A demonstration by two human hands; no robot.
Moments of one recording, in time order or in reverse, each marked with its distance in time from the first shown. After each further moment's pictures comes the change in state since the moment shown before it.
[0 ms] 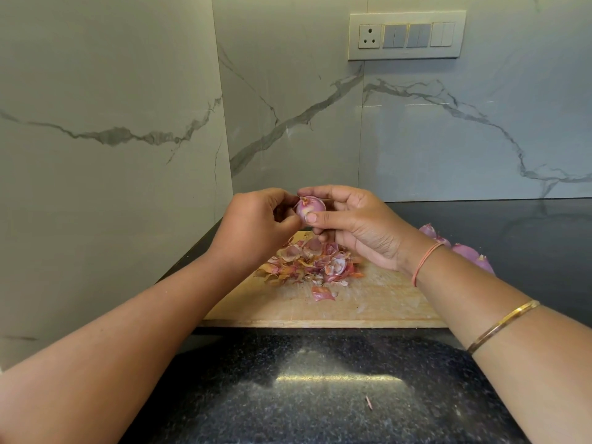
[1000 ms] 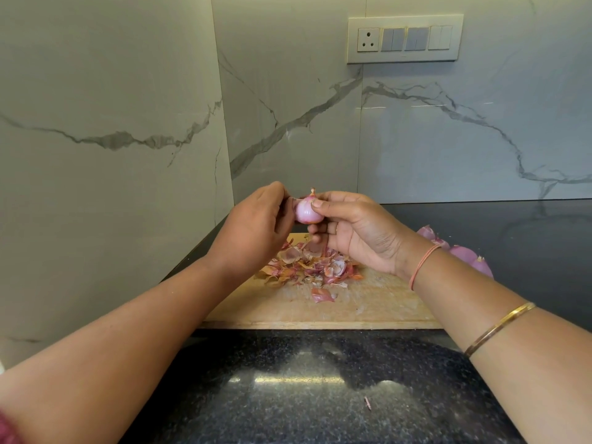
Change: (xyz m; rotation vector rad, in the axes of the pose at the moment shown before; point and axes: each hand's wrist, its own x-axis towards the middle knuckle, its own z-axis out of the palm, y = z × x) left_hand 0.001 -0.009 0.002 0.191 0.040 0.169; right_hand 0.001 -0.004 0.009 0.194 0.046 0.091
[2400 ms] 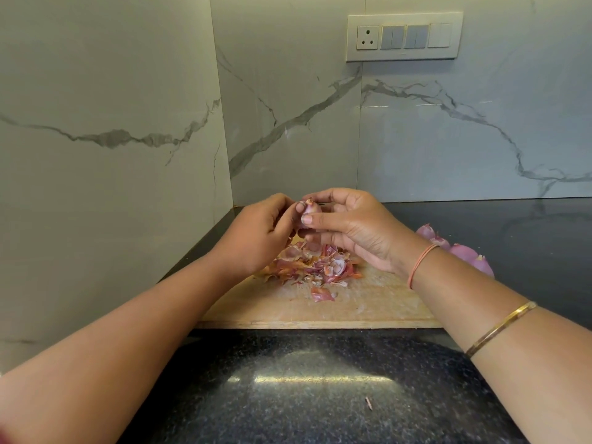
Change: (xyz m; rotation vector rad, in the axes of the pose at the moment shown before) left_hand -0.001 0.001 0.001 -0.328 -0.228 -0.198; right_hand -0.002 0.001 -0.002 -0.128 0.059 -0.052
